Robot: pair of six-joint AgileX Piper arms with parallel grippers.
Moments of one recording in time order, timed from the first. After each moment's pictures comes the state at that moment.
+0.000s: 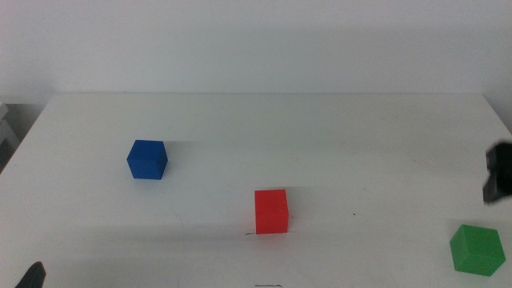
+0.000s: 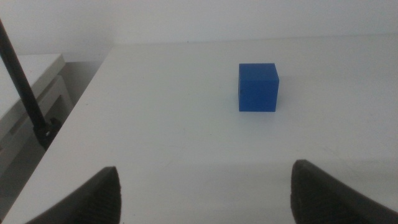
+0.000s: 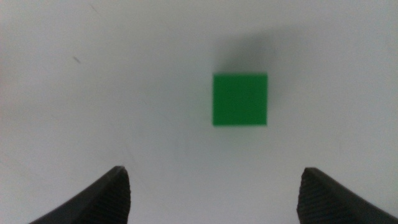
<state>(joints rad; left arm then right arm) 0.04 -0.02 0.03 -0.15 0.27 0.16 0.24 1.17 -1.09 -0.11 1.22 0.49</state>
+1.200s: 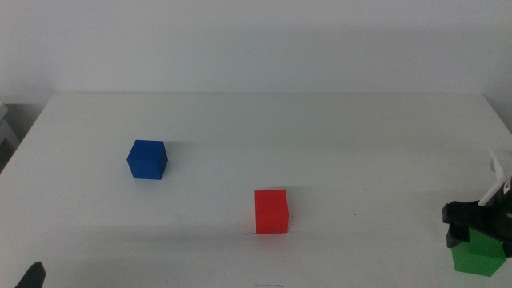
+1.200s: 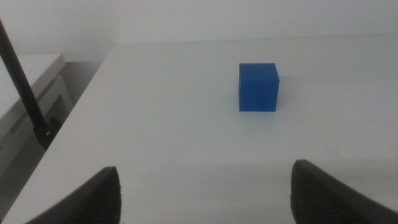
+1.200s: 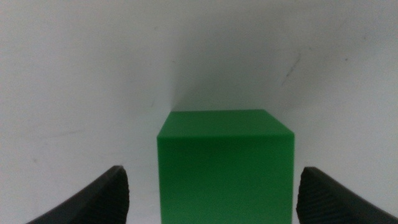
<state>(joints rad) 0.04 -0.02 0.03 -0.15 0.27 0.16 0.08 1.53 -0.82 -0.08 0.73 0.36</state>
